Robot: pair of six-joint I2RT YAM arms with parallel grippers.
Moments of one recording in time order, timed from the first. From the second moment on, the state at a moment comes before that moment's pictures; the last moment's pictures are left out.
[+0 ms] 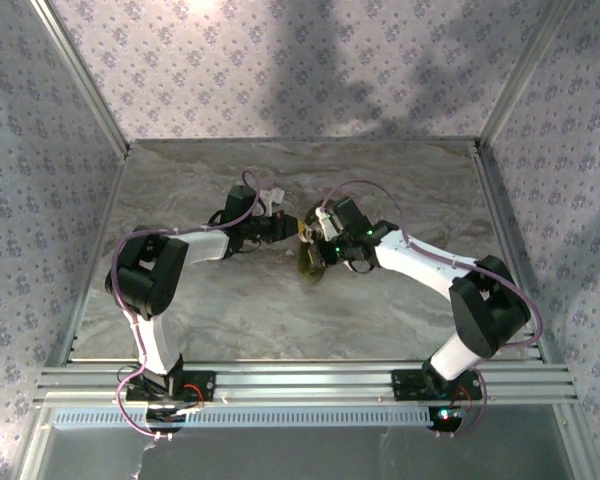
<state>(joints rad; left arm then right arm) -0.47 1.85 0.97 0.34 0.72 -0.72 0.65 1.58 1.05 -0.43 -0.14 0.25</state>
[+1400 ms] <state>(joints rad) -0.52 1.81 0.89 0.38 0.66 -0.72 0.71 1.79 1.39 -0.70 0.14 0.67</state>
